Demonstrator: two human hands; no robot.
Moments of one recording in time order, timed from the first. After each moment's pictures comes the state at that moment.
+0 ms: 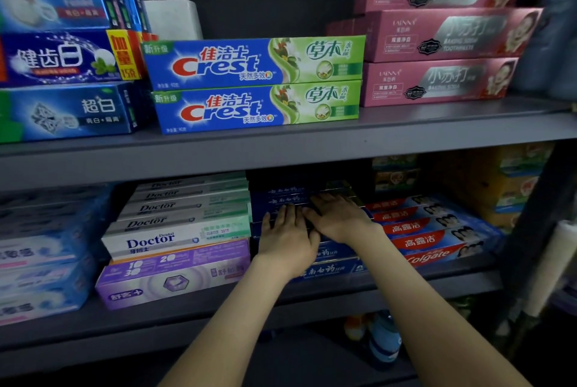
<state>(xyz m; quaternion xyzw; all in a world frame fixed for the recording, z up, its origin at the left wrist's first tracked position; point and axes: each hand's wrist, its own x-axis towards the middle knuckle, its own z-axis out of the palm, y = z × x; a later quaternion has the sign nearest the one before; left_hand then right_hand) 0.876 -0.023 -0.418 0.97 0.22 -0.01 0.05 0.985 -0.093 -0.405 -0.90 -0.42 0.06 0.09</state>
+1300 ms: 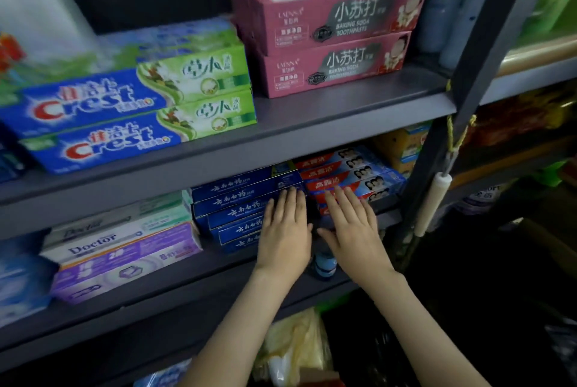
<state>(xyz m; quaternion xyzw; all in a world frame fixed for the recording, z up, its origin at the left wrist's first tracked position) 0.876 -0.130 -0.415 0.99 0.11 0.12 0.00 0.944 -0.259 -0.440 -0.91 -0.34 -0.17 0.15</state>
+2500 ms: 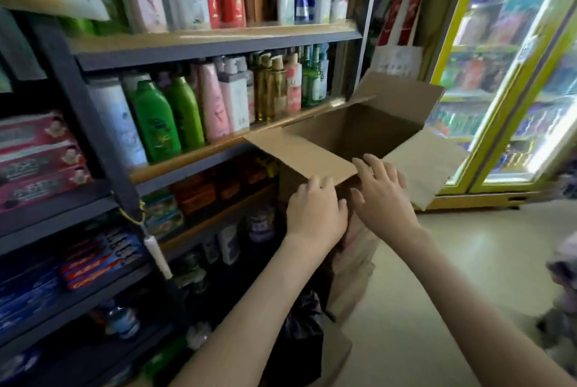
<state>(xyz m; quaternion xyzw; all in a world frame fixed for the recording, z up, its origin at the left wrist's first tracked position) 0.920 -0.685 -0.122 0.97 -0.09 0.13 0.19 0.955 -0.819 -0.139 -0.97 -0.08 -0.23 0.06</state>
